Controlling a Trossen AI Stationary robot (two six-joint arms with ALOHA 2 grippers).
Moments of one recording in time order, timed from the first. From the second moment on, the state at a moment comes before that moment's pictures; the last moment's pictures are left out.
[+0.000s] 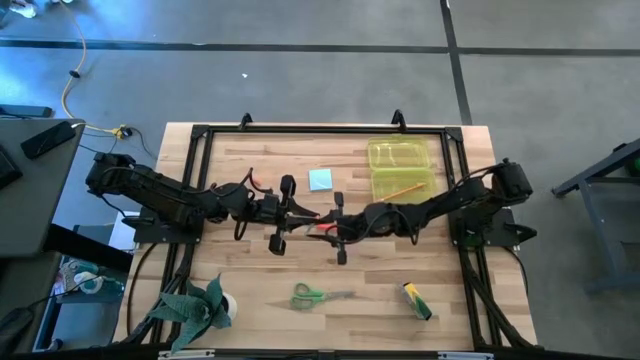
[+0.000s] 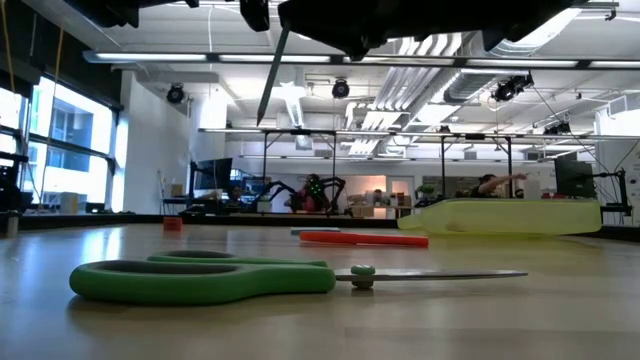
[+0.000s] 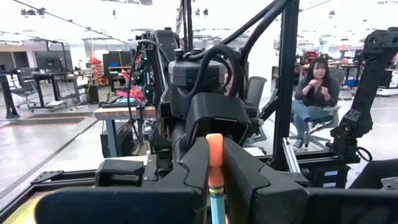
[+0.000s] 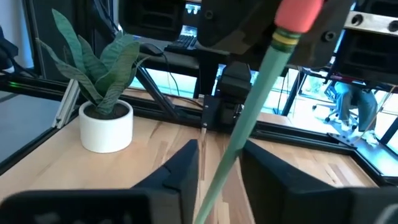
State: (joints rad) left arm -0.04 1.35 0.66 0.82 -0.03 0.05; right arm 0.20 1.68 0.89 0.72 0.15 -0.18
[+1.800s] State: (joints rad) left arm -0.04 1.29 0.66 0.33 -0.20 0.04; right arm 0.14 1.65 0.89 0.35 0.29 -0.03
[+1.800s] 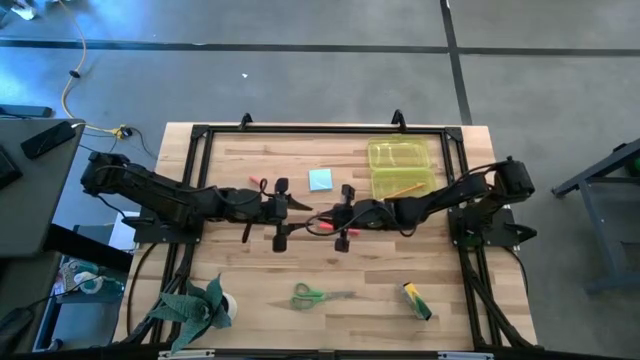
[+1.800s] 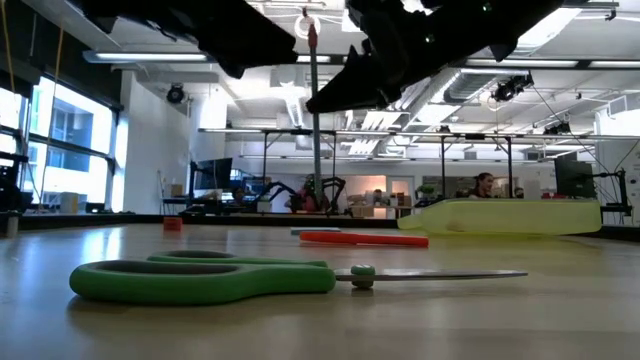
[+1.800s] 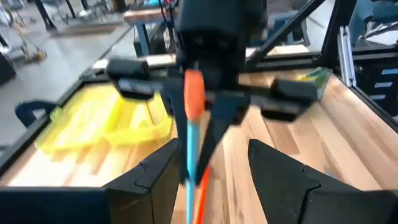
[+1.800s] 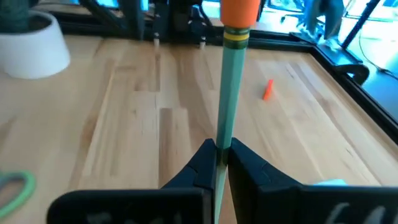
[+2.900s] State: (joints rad) left arm -0.07 1.29 0.66 0.25 -0.20 -0.02; right arm -0.04 1.16 0.89 -0.59 0.49 -0.10
